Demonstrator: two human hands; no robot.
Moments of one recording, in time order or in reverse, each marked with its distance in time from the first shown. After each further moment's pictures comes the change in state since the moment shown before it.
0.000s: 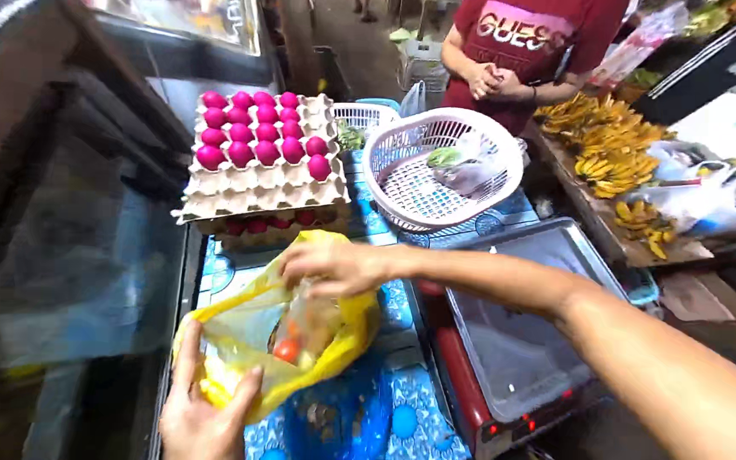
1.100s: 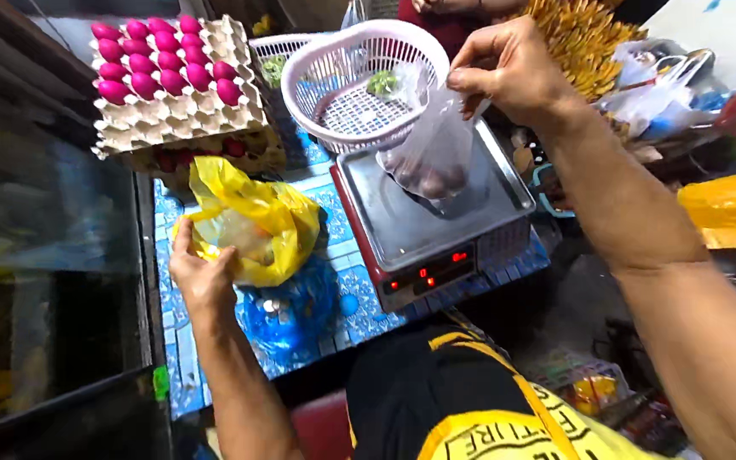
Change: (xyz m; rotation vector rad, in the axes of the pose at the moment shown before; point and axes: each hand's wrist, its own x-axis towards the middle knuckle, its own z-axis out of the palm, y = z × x) left_hand -0.051 0.011 0.064 0.089 0.005 -0.147; right_hand -0.277 -0.117 -0.153 -0.074 0.698 0.584
